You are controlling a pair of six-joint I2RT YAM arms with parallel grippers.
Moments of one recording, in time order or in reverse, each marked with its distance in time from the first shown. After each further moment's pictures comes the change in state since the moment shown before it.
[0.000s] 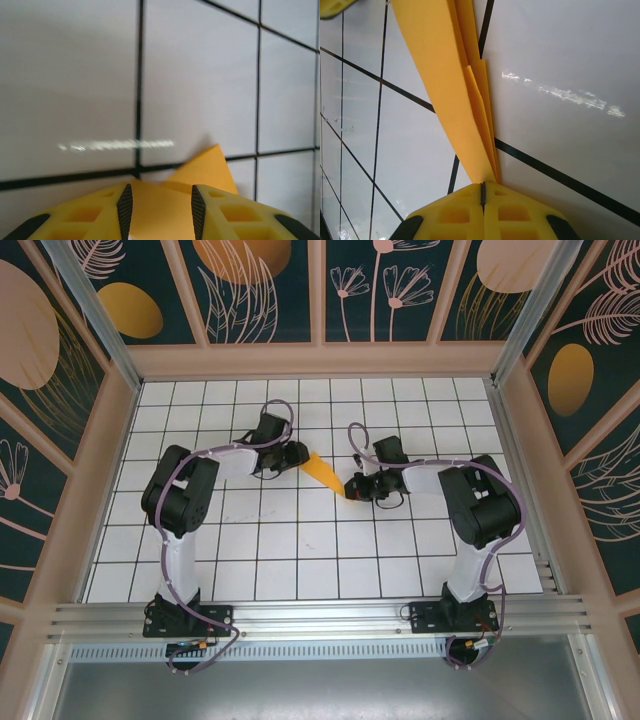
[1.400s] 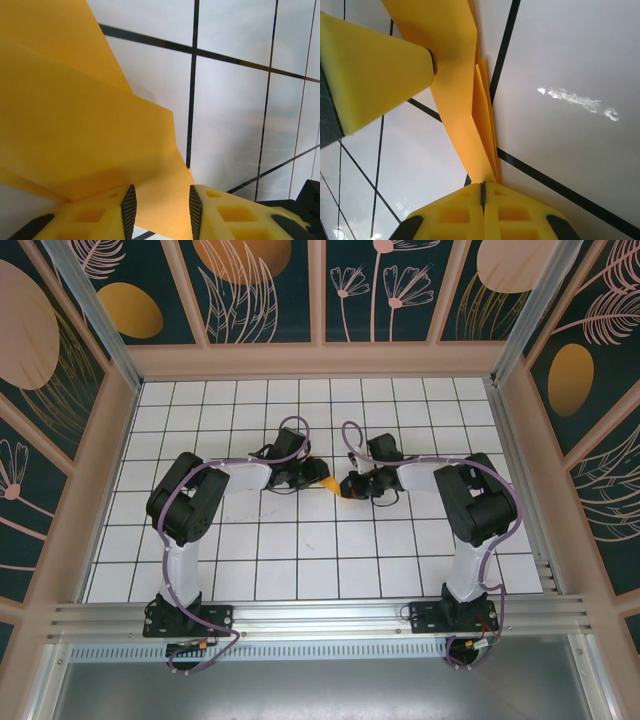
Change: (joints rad) left arm -0.141 -0.033 -0.090 0.073 0.112 -0.173; right arm 0.026 0.024 0.045 -0.022 0.015 -0.005
